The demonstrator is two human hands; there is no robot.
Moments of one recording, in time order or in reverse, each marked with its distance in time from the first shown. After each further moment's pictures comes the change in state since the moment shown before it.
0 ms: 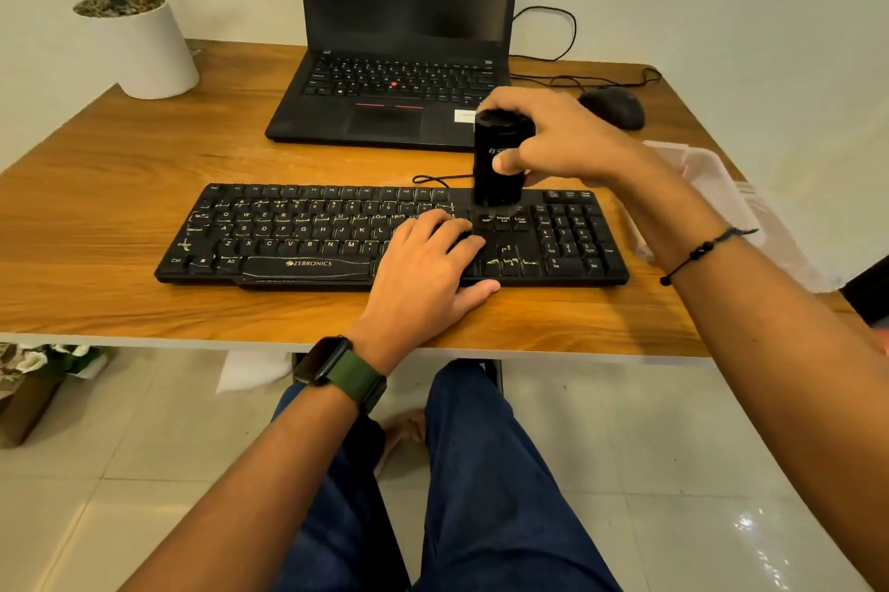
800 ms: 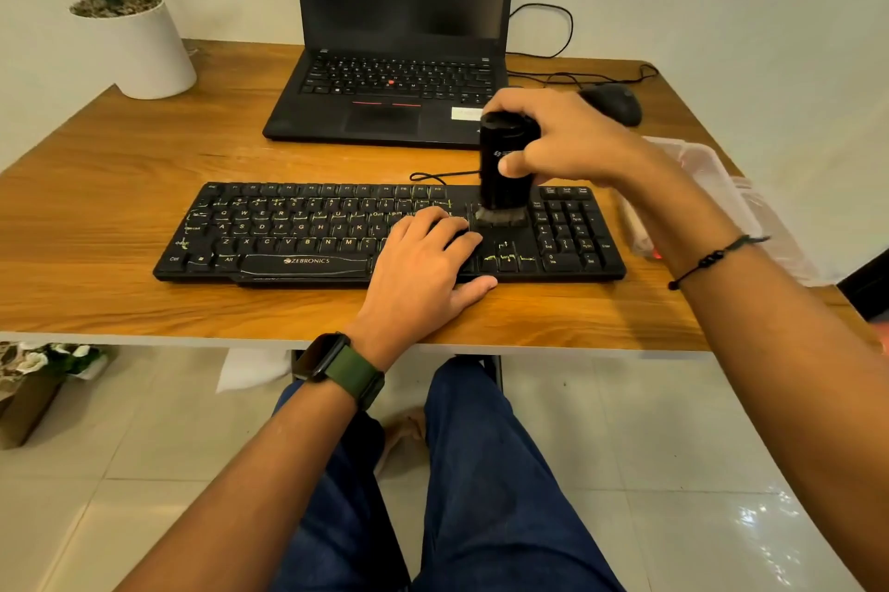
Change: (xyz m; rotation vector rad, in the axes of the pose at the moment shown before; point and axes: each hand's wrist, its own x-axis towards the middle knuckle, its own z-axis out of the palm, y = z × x) left_hand 0.000 0.001 0.000 -0.008 -0.019 -0.008; right_hand -0.011 -0.003 -0.005 -0.142 -0.009 -0.015
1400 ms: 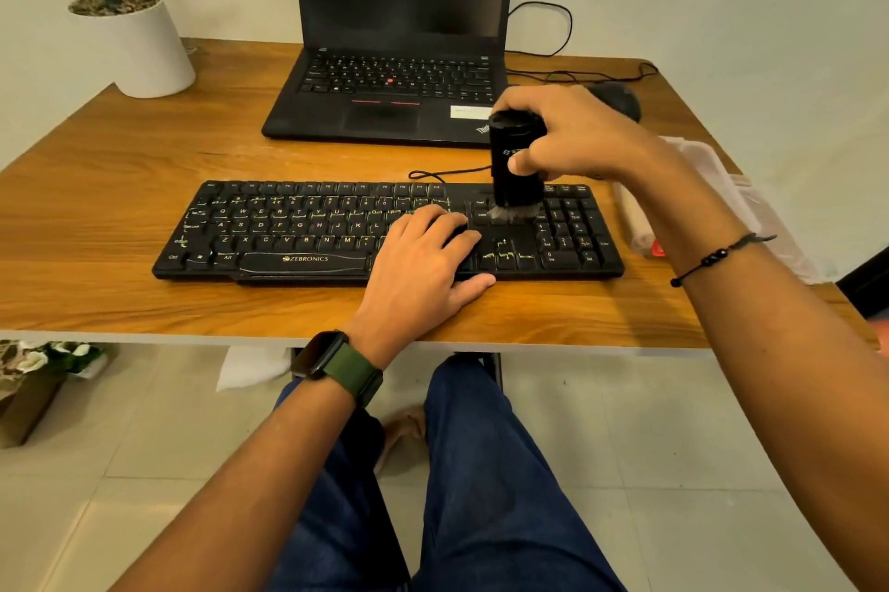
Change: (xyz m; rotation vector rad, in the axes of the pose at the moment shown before) left_hand 0.000 0.000 0.000 -0.005 0.007 0.007; right_hand -0.002 0.001 -0.004 -0.092 0.010 0.029
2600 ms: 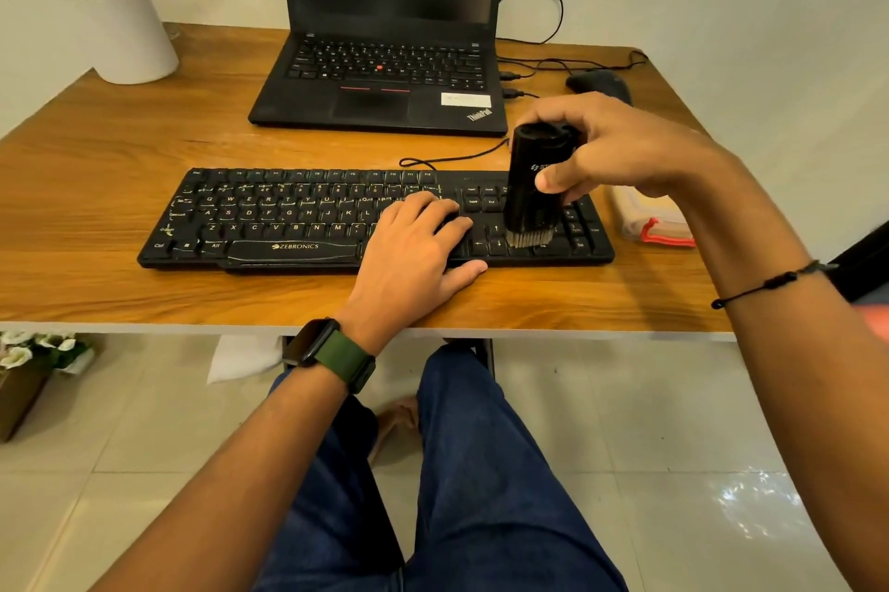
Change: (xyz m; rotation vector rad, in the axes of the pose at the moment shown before) left_hand 0.000 -0.001 0.001 0.011 -0.029 -0.001; right_hand -0.039 0.019 -0.007 0.421 -0.176 0.019
